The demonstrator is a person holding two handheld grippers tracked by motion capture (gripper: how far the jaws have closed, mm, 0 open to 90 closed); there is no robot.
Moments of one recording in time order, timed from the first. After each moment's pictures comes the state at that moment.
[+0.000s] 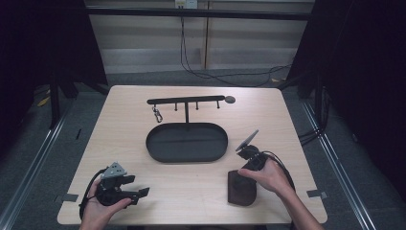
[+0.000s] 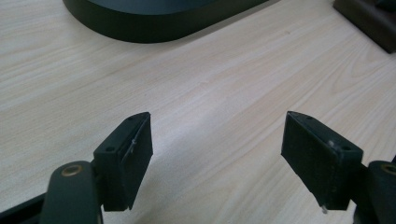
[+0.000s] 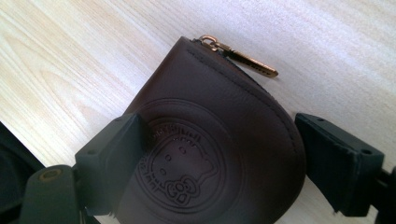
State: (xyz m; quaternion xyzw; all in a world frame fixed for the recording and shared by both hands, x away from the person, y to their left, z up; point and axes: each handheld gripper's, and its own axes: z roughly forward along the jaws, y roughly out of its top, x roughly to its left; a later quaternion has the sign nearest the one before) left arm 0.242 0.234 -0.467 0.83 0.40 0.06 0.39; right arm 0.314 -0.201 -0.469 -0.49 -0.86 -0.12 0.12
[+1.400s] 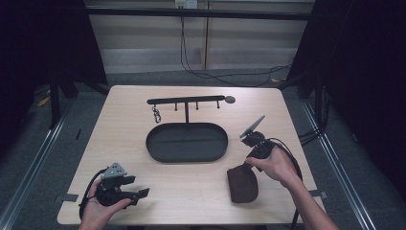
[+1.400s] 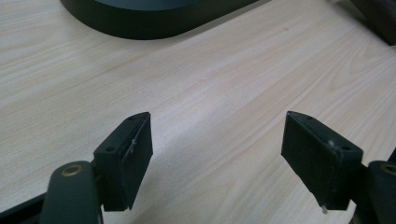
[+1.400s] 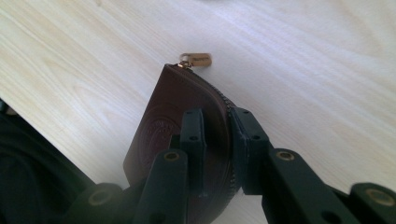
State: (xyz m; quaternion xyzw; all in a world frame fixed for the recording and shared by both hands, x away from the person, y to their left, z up) left arm 0.243 0.235 -0.468 0.83 0.39 0.06 0.39; right arm 0.321 -0.203 -0.411 -0.49 -0.86 -0.12 0.07
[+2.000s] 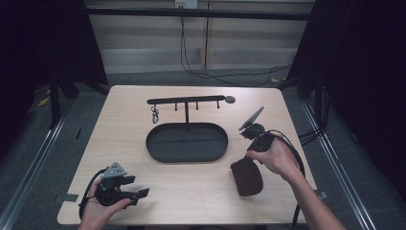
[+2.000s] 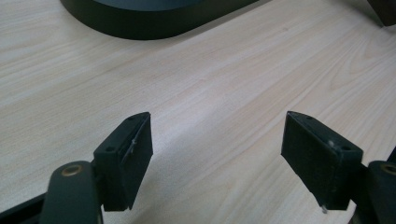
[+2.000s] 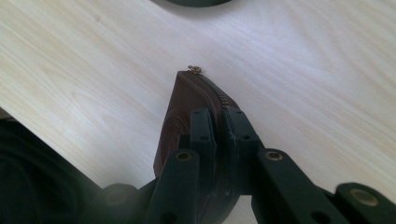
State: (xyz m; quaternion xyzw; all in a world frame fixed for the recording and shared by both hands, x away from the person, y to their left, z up) left arm 0.243 0.236 -0.467 0.83 0.39 0.06 0.39; right arm 0.327 -0.197 -0.382 -0.49 -0.86 -0.10 0.03
